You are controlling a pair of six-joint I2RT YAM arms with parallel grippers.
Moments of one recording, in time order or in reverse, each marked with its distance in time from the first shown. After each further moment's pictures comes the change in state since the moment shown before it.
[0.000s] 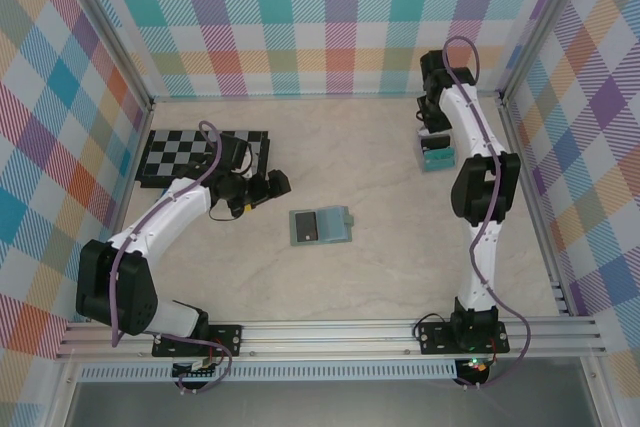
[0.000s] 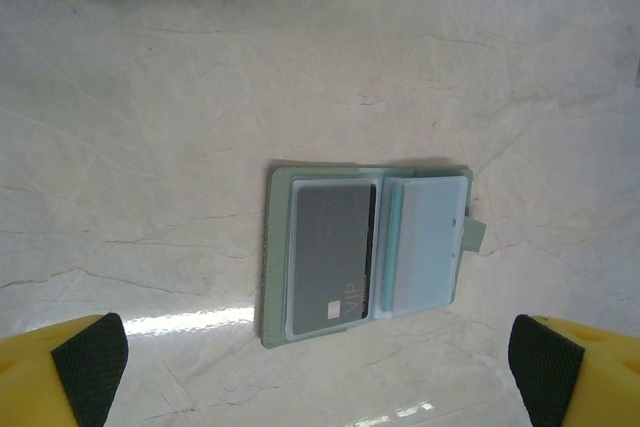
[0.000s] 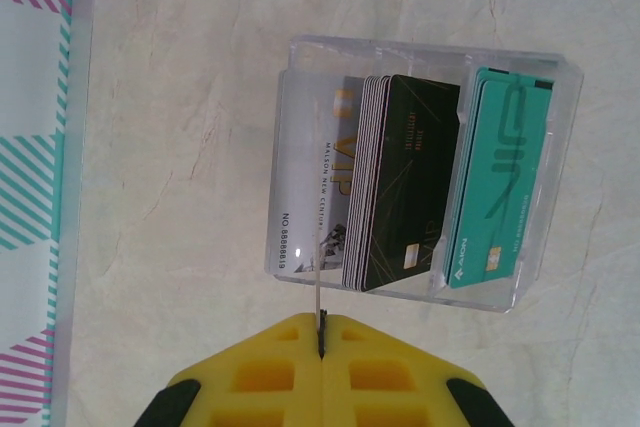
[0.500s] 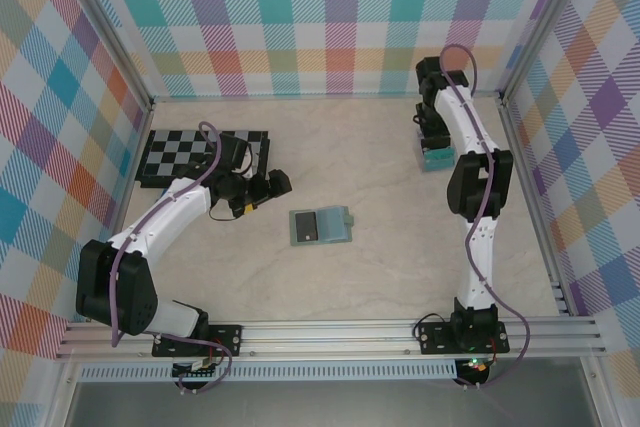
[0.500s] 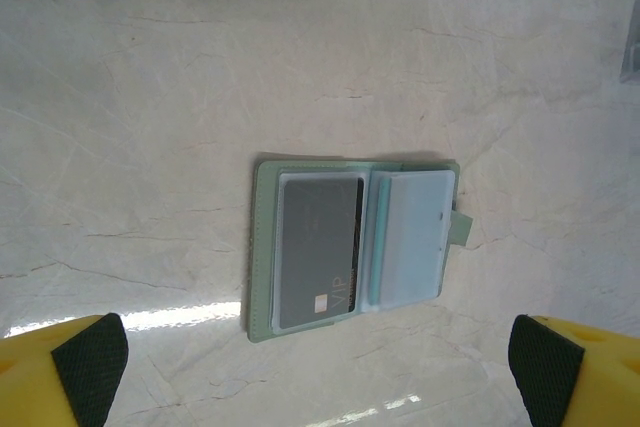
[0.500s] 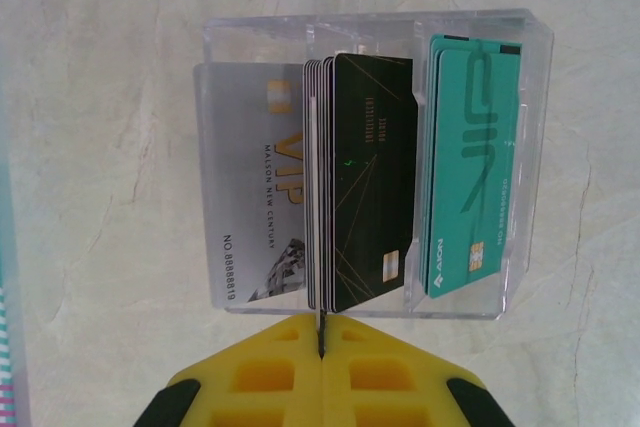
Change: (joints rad) left arm 0.000 0.000 0.000 0.002 0.025 -0.011; right arm -0.006 0.068 0.028 -0.047 -0.002 0.098
